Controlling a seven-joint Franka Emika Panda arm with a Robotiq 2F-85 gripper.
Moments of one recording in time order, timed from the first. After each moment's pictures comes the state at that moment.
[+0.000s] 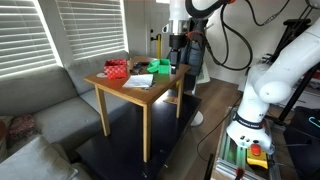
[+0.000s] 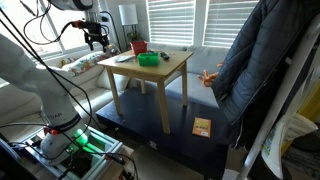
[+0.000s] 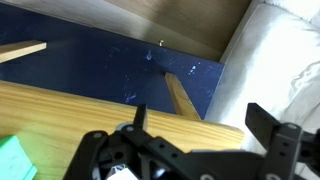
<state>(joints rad) 0.17 -0.50 0.07 -2.39 0.13 1.87 -0.05</state>
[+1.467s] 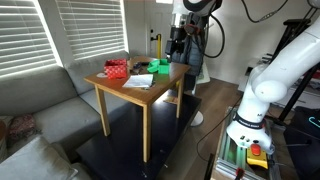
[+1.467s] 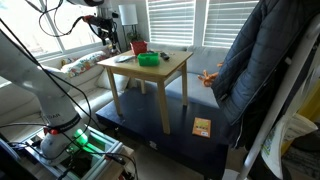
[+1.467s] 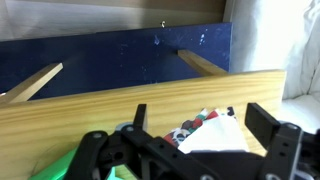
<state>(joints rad) 0.04 -0.47 0.00 -2.32 0.16 1.89 0.11</state>
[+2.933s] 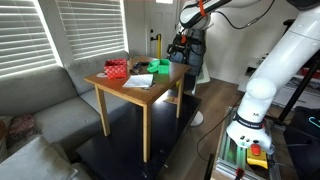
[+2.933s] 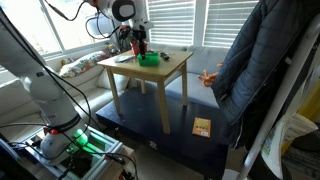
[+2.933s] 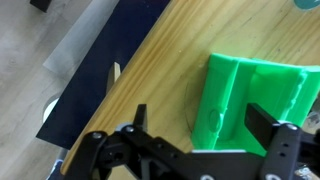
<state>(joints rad) -0.25 -0.24 -0.08 -2.29 0.11 2.21 0.57</state>
